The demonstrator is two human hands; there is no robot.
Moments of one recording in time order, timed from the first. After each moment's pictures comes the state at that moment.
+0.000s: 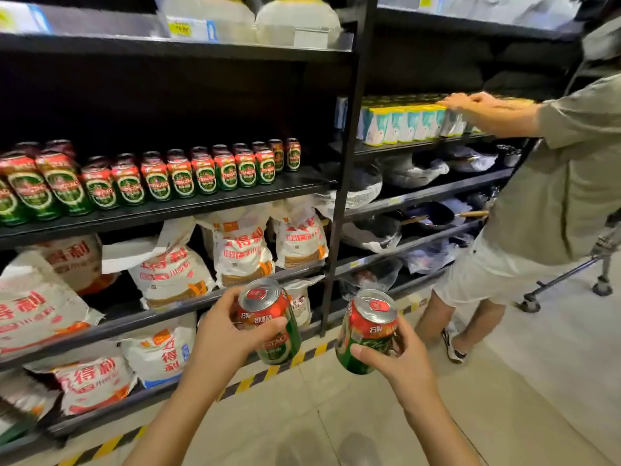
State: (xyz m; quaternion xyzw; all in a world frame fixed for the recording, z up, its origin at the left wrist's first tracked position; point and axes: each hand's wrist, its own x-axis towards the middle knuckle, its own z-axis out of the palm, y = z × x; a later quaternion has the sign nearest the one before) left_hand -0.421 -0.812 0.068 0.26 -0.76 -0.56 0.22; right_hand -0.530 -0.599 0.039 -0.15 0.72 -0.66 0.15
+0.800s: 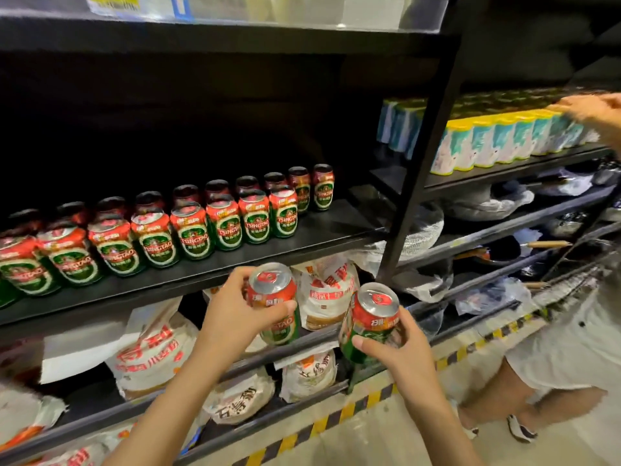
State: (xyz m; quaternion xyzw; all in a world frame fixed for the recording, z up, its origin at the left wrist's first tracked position) left_hand -0.700 -1.048 0.068 0.28 -0.79 -0.50 0.21; right_hand -0.809 -0.837 0.025 -0.16 0.69 -0.68 0.19
